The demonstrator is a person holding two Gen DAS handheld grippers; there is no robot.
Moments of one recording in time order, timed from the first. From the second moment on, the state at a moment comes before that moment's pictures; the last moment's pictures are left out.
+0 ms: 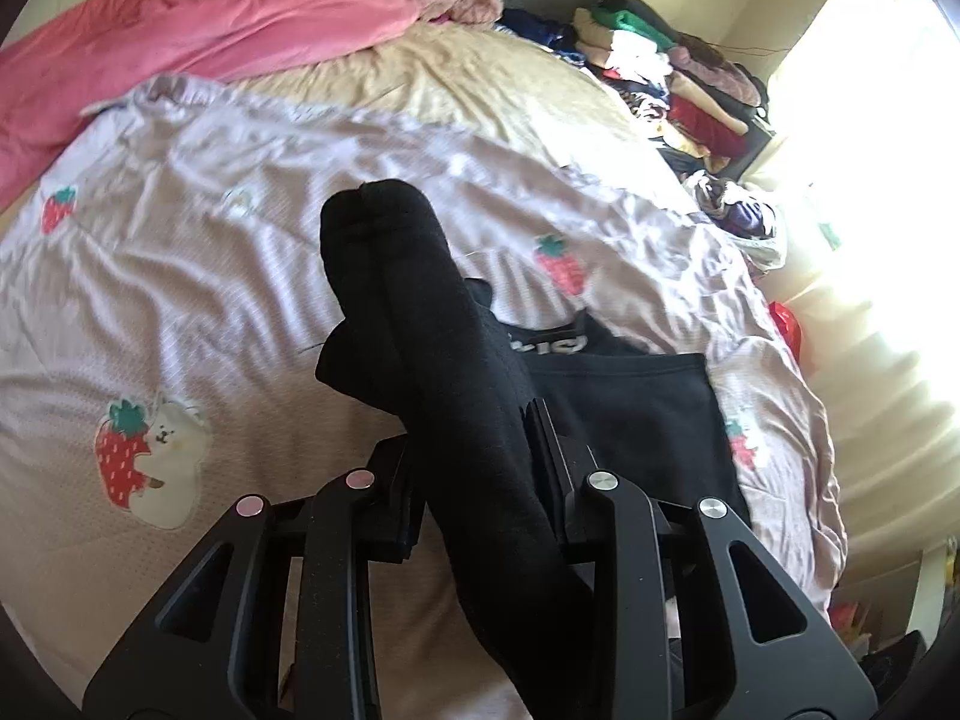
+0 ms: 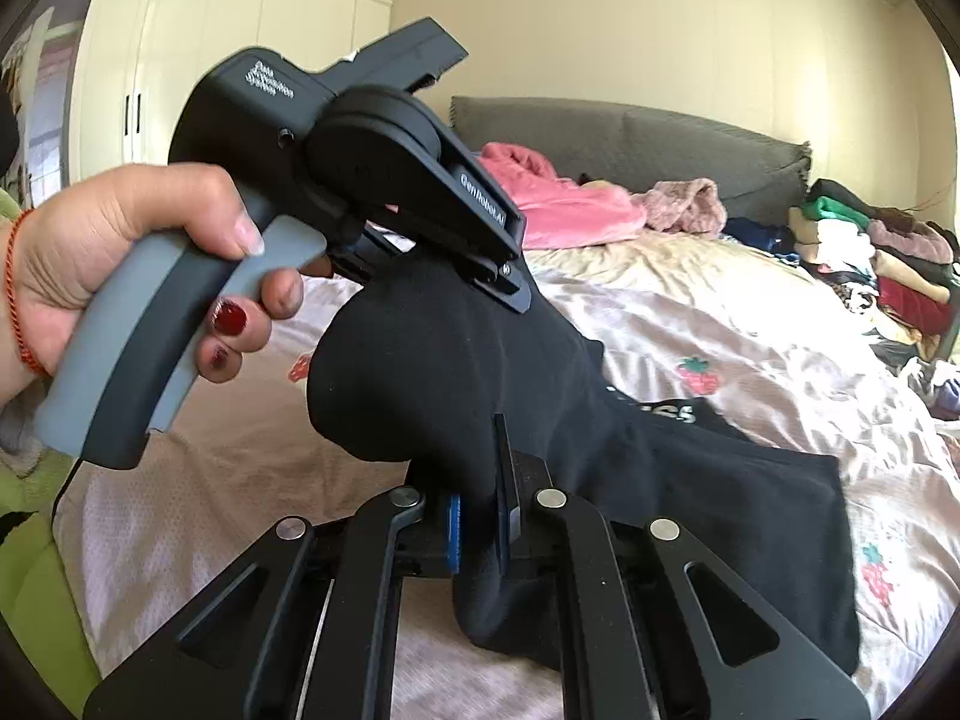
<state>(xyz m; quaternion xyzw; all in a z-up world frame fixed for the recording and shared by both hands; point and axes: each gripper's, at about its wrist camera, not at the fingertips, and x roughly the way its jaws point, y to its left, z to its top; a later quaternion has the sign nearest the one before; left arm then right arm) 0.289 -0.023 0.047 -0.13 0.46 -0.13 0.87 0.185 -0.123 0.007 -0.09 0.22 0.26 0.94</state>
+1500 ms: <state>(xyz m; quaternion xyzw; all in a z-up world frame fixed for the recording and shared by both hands) 0.296 -0.203 -0.008 -0.11 0.49 -0.19 0.84 0.181 -0.278 -0.047 0.04 0.29 0.17 0.94</state>
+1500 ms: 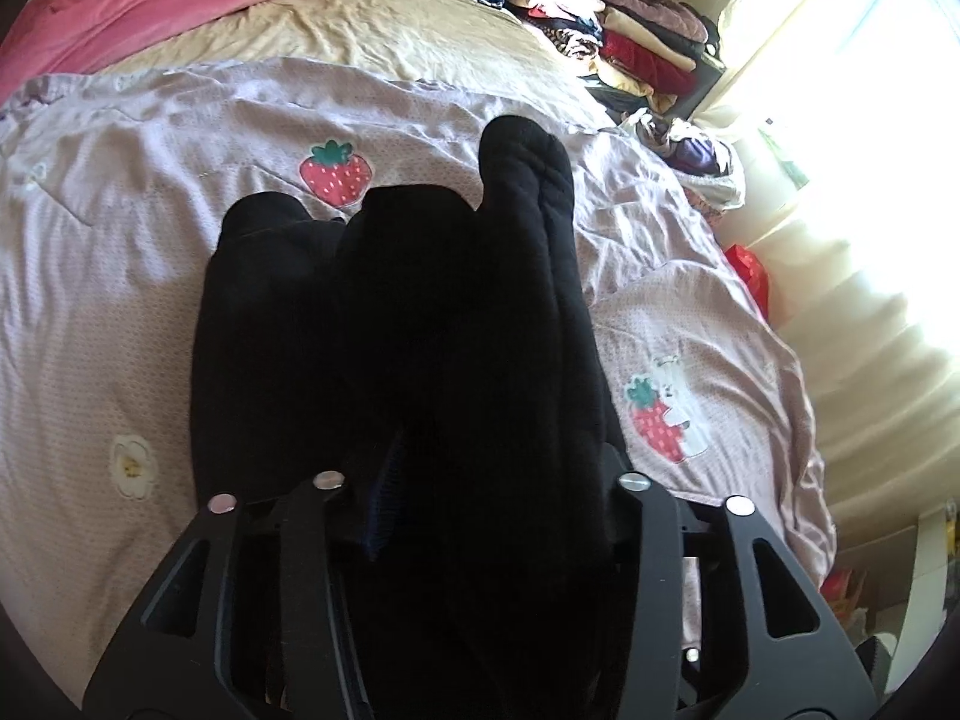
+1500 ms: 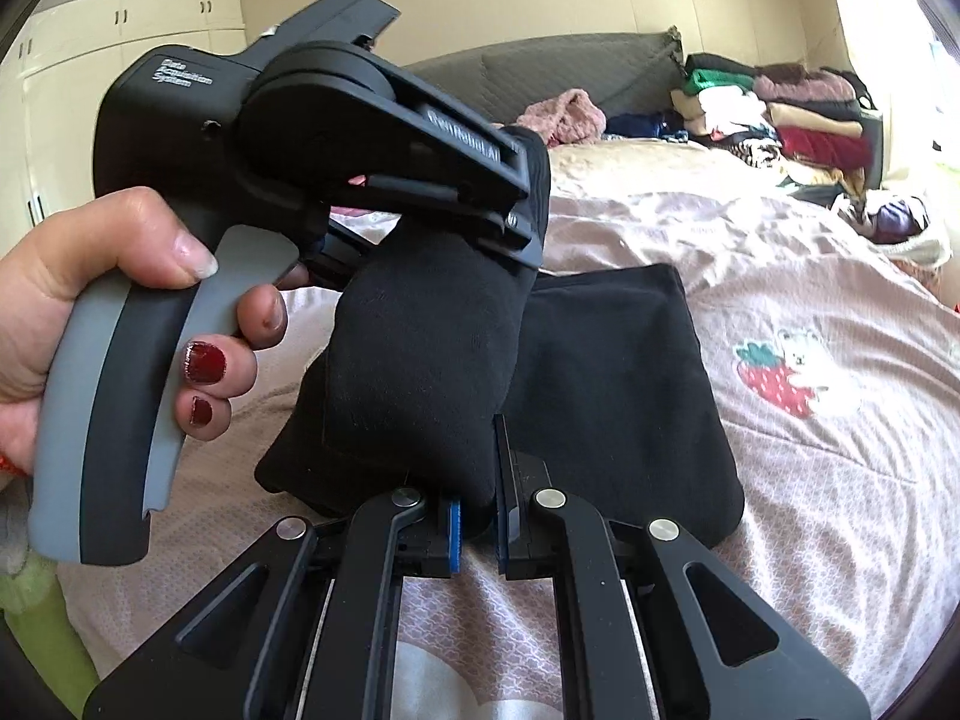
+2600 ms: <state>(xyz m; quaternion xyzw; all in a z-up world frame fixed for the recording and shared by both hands) 0.220 -0.146 -0.011 -0.03 0.43 -0.21 0.88 0.229 -0.354 0.007 0.14 0.40 0.16 0.89</state>
